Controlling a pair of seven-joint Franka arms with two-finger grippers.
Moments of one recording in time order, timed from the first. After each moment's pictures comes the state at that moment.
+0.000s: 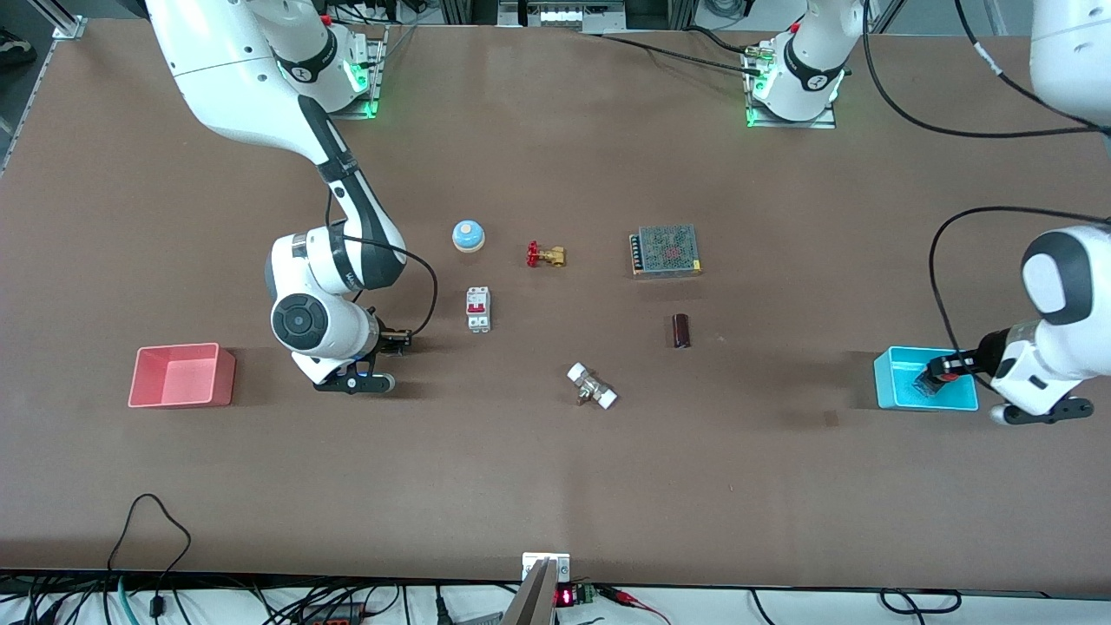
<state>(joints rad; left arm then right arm) 0.16 0.59 0.04 -1.56 -0.04 2.04 0.07 0.38 0.69 -0.07 -1.63 0.09 2.14 0.28</state>
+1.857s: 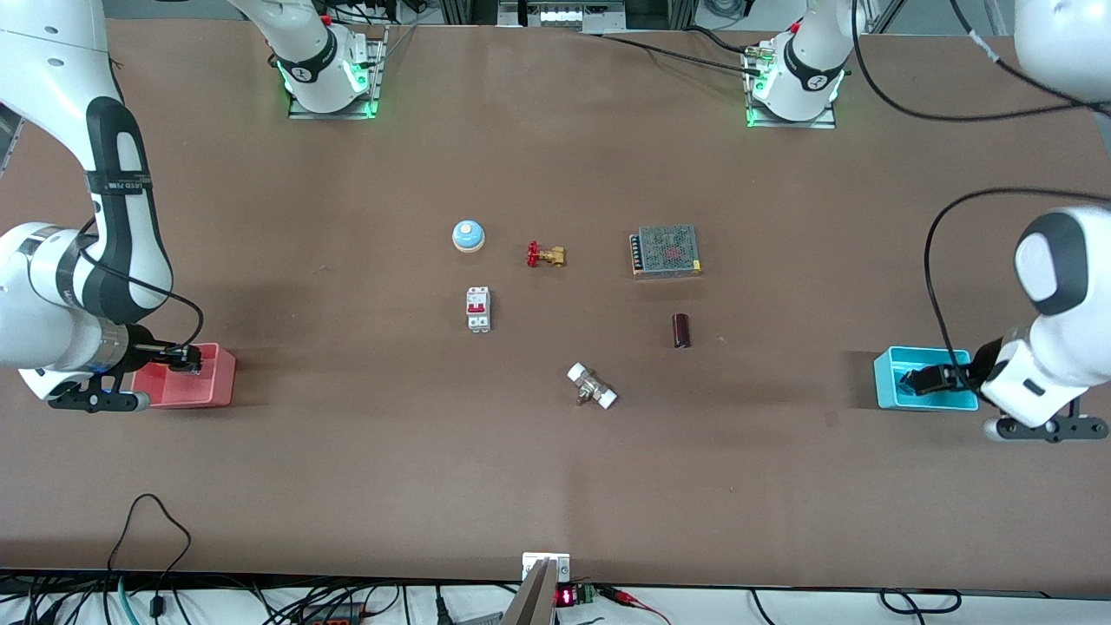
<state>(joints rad) 0.05 0.48 0.02 -1.42 0.02 1.92 0.03 0.03 0.62 -0.24 -1.57 0.09 2.05 -0.19</state>
